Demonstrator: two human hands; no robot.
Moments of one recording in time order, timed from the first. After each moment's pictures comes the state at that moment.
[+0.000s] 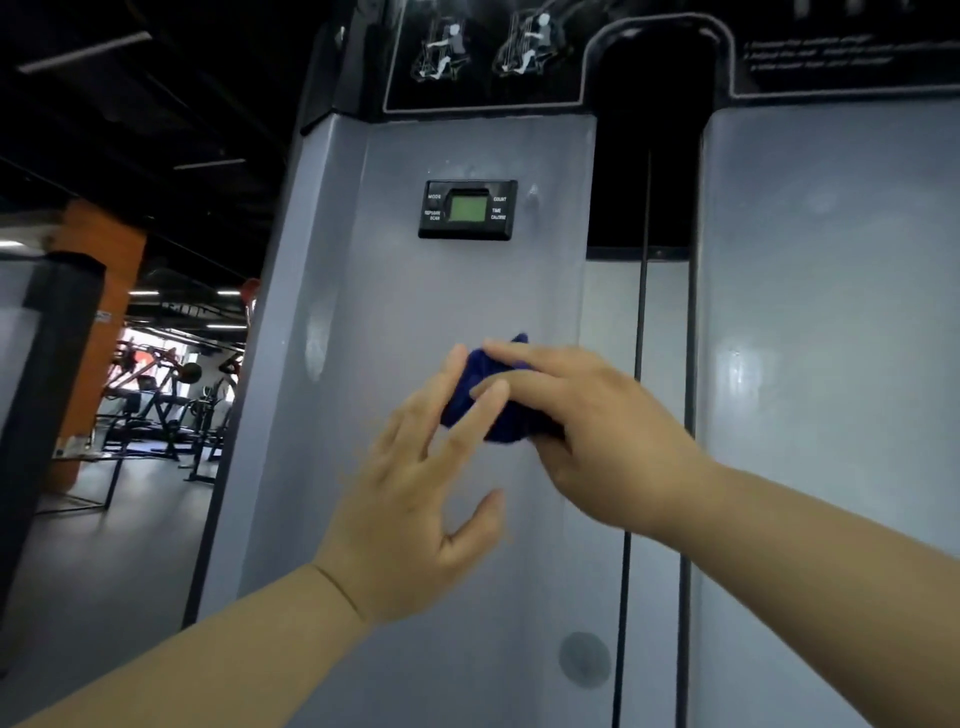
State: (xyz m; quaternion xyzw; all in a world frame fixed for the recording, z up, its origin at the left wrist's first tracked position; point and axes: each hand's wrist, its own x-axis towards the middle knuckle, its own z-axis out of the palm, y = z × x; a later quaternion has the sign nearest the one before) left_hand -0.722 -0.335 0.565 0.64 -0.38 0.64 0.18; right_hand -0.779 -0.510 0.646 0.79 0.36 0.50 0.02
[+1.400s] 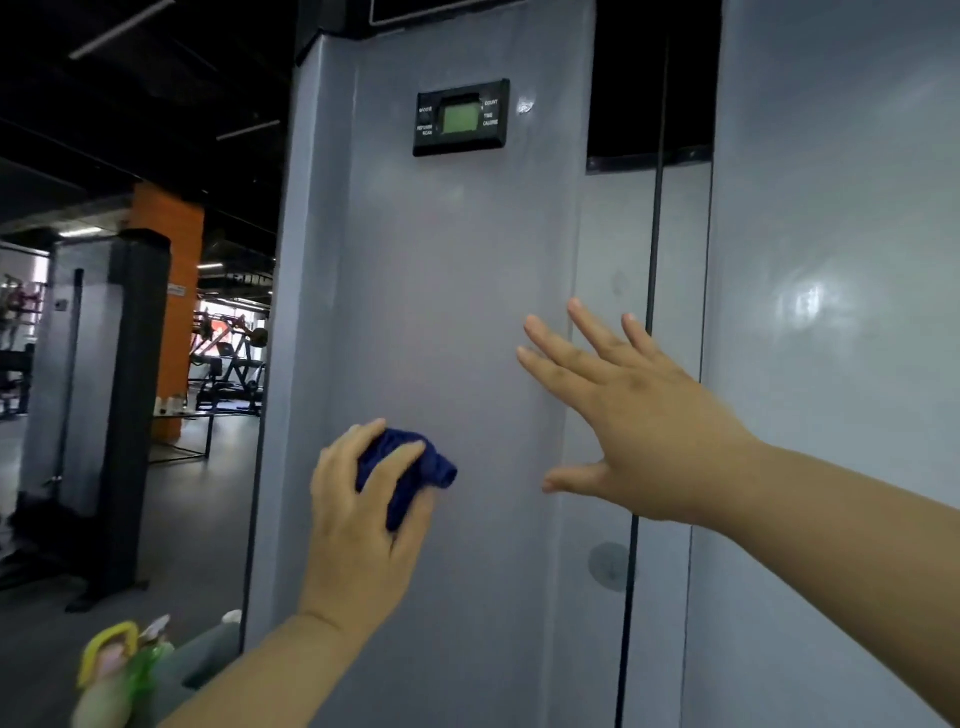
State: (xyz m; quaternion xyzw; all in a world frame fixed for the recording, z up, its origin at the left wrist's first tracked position) left_hand -0.700 -0.319 0.462 0.70 -0.20 0.63 0.27; right_hand -0.778 -0.548 0.598 0.86 0.25 0.39 0.20
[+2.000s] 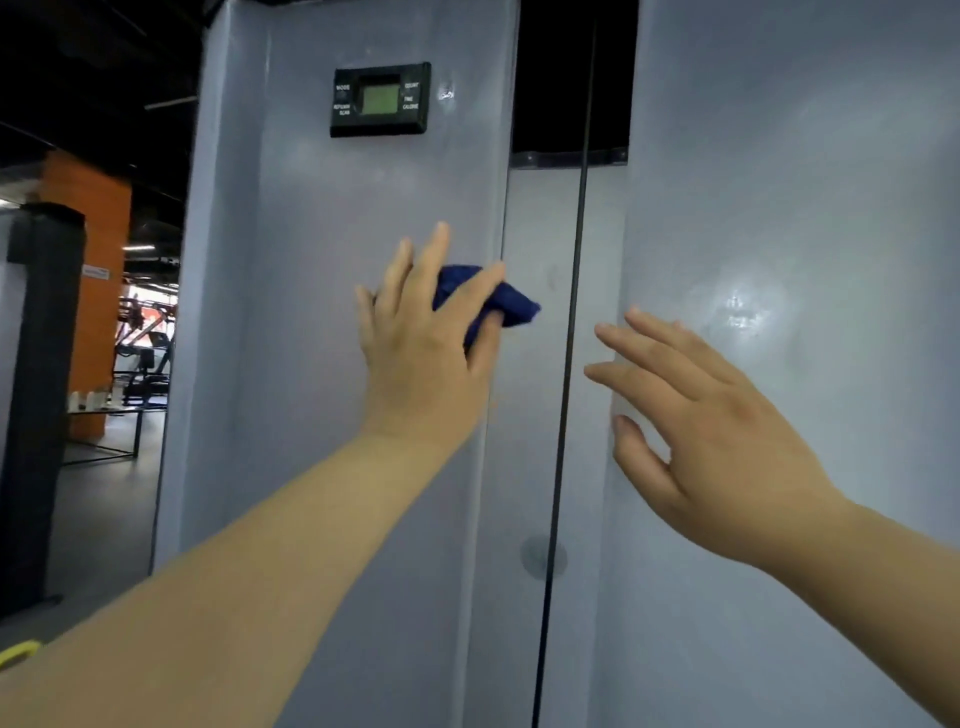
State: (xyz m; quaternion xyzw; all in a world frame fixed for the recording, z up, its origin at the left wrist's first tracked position) left_hand -0.722 -0.418 0.594 0.68 -0.21 0.66 0.25; right_hand -0.795 -0.629 0.576 0.77 0.27 0.57 0.08
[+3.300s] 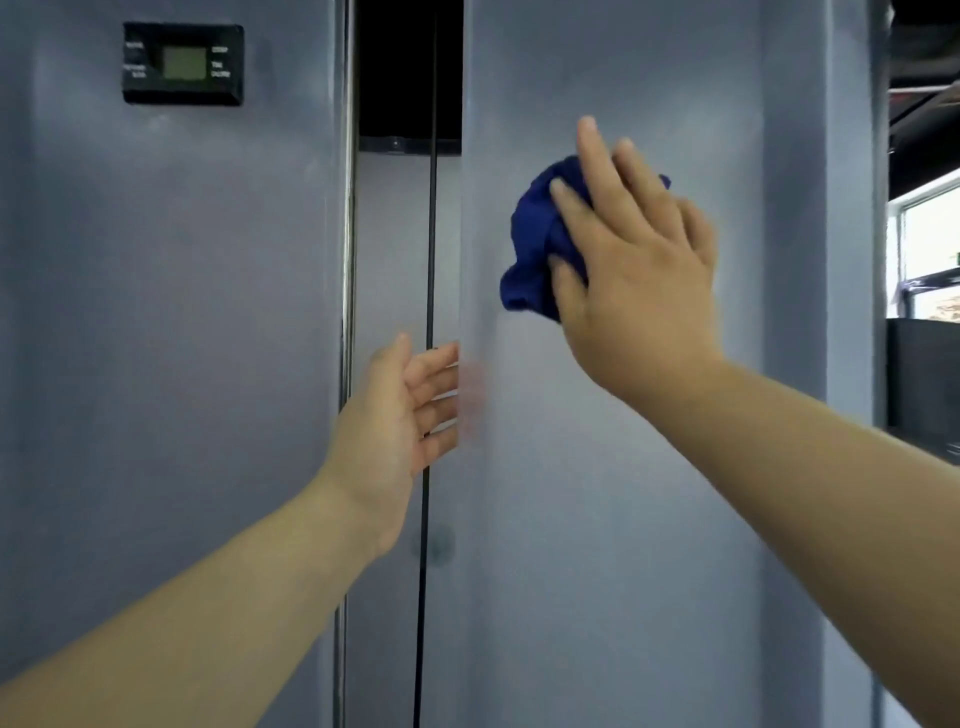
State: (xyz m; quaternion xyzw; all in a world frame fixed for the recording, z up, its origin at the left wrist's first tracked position) left_hand -0.764 -0.496 0.565 0.55 -0.32 0.08 0.77; right_hand -0.812 -0.665 0.637 0.73 0.05 0.68 0.12
